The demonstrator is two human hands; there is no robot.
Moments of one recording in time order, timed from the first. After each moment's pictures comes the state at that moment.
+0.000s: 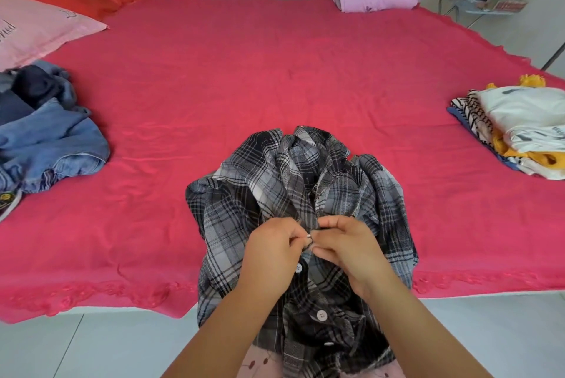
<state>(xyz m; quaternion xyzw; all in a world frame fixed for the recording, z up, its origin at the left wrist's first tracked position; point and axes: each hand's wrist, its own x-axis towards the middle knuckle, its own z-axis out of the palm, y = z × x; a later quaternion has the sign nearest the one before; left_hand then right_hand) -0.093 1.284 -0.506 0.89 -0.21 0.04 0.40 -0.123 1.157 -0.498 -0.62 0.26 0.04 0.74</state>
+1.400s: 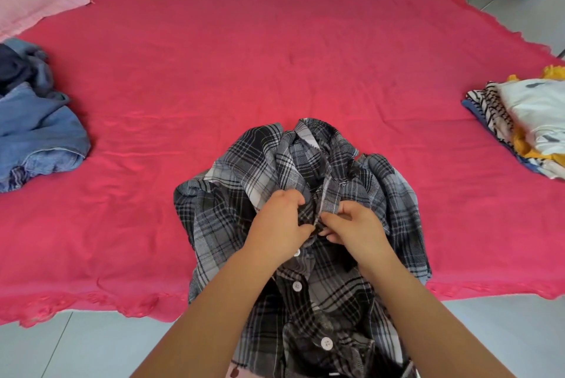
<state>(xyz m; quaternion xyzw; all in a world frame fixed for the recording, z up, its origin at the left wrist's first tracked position) -0.026 1.260 -0.510 0.93 -0.21 -0.11 0.27 -0.071 1.130 -0.530 -0.76 0.24 -0.01 0.60</state>
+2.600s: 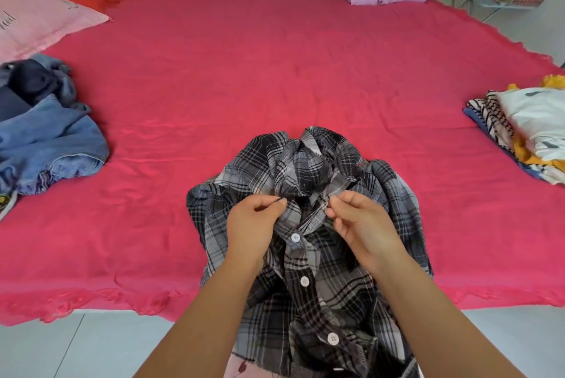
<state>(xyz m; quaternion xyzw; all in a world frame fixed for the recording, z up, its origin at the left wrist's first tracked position) -0.037 1.286 -0.500 0.76 0.09 -0.07 0.64 -0.075 1.133 -0.501 -0.53 0.23 -0.02 0.82</state>
